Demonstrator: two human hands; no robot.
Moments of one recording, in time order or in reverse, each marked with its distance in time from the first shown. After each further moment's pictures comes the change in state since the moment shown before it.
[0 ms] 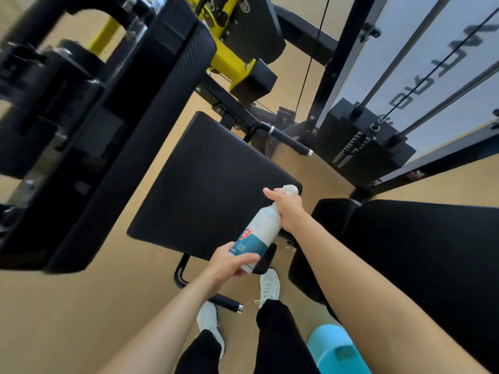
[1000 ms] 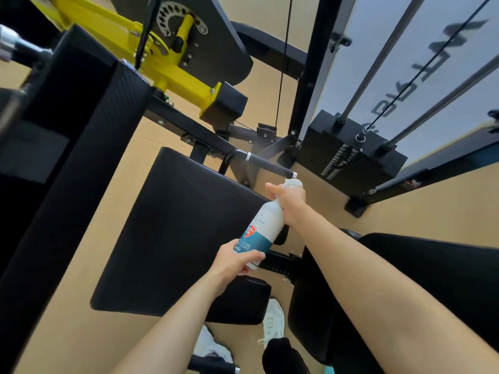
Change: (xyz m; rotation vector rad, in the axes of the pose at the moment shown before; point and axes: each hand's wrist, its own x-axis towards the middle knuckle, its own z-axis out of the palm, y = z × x) left_hand 0.123 0.090 0.020 0.095 -0.026 0.044; right_hand 0.106 -0.085 -0.023 0.112 0.120 -0.062
